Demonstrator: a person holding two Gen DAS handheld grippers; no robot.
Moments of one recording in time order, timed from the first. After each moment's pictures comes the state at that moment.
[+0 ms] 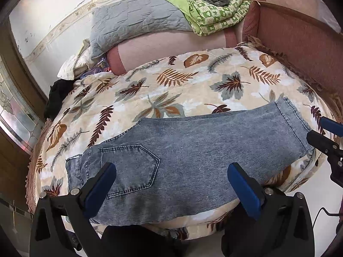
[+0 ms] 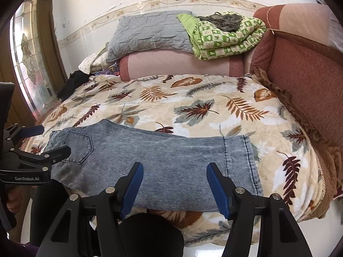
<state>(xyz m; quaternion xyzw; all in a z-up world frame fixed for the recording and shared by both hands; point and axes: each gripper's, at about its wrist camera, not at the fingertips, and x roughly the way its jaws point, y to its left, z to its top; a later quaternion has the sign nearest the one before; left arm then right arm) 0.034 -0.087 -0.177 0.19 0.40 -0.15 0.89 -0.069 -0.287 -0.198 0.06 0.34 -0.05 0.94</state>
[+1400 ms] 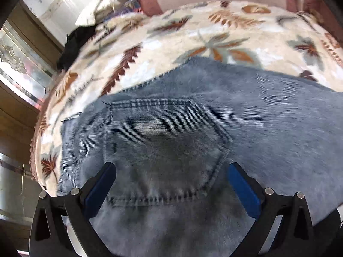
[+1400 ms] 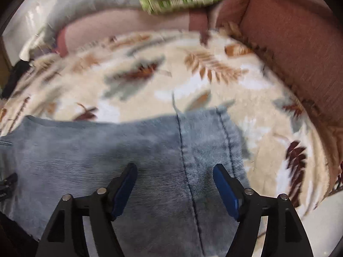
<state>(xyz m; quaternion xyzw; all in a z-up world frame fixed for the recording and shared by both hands) 0.133 -0.040 -0.285 0.19 0.51 0.00 0.84 0.033 -0.369 -0.287 0.07 0.44 -0.19 0.87</state>
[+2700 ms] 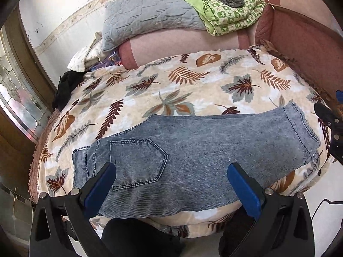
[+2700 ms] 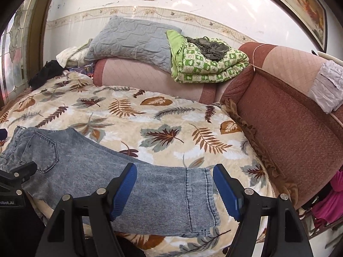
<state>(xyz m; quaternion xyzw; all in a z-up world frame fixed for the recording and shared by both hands) 0.037 -0.081 -0.173 0.17 0.41 -0.11 0.89 -0.042 -0.272 -0.166 -0.07 0.31 -0.18 0.93</state>
